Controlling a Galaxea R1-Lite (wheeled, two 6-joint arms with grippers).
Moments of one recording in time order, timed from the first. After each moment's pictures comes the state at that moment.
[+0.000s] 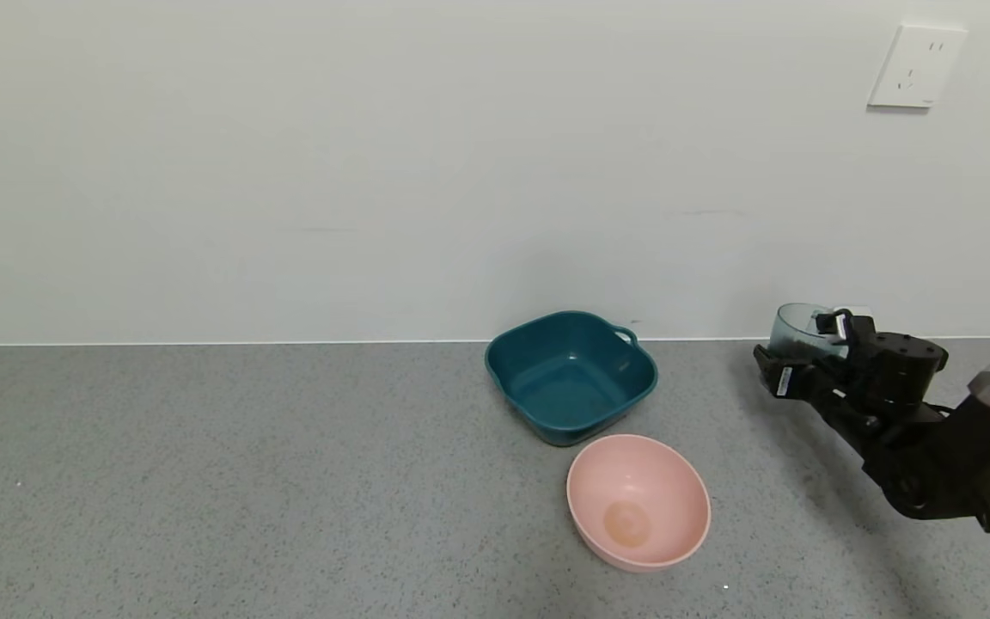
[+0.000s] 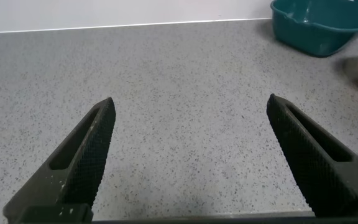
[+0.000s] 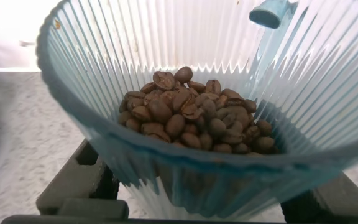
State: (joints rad) left arm 0.00 0.00 0.00 0.00 0.00 0.00; right arm -0.01 2.25 -0.88 -1.27 -0.07 -0.01
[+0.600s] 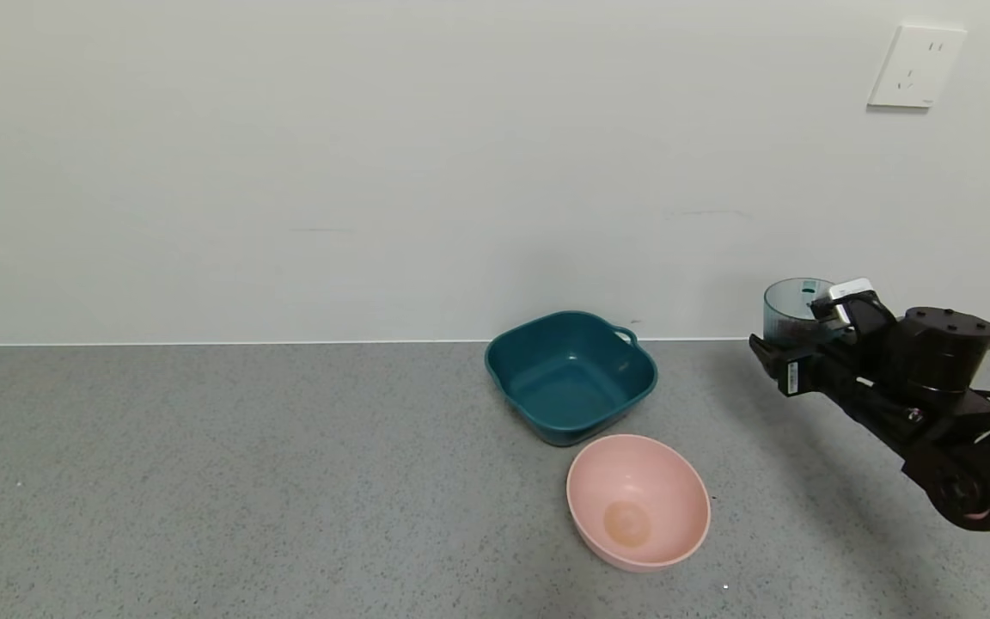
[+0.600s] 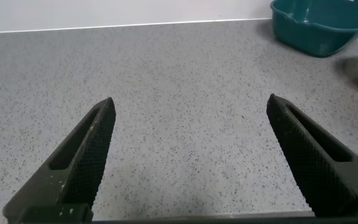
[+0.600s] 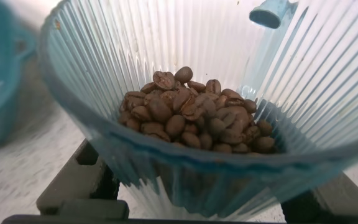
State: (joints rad) left arm 0.00 0.00 0.00 0.00 0.00 0.00; right arm 0.07 2.04 -0.75 -1.21 -0.01 -0.26
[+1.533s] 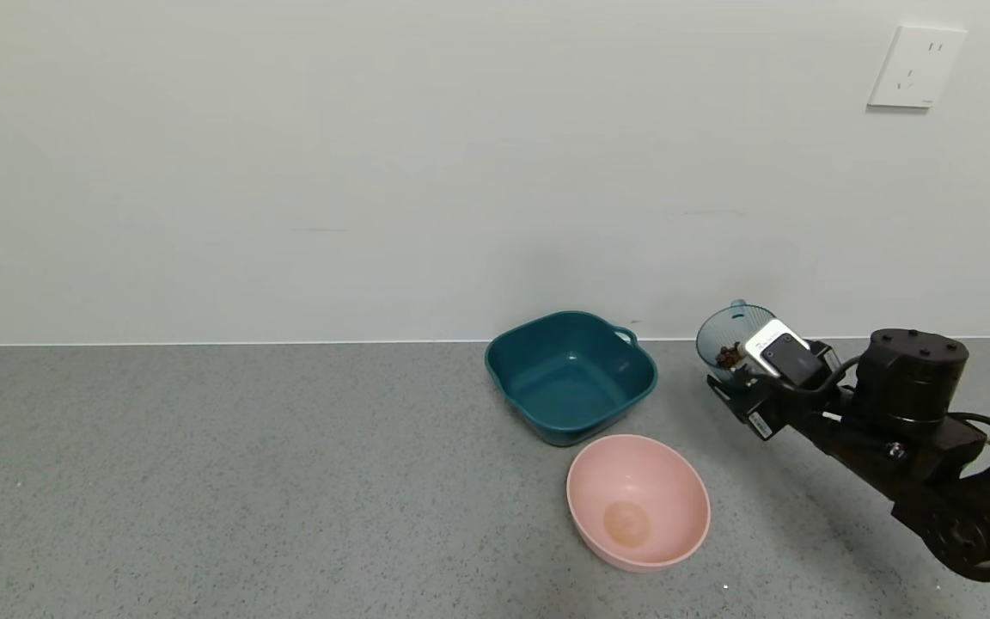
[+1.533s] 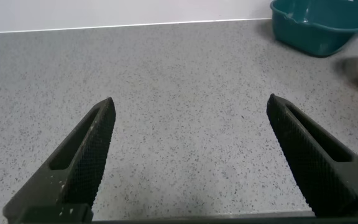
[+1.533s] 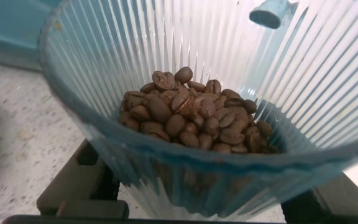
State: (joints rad) left arm 0.00 0.00 0.00 0.00 0.00 0.00; right arm 0.23 1.97 -0.64 -1.20 -0.02 -0.68
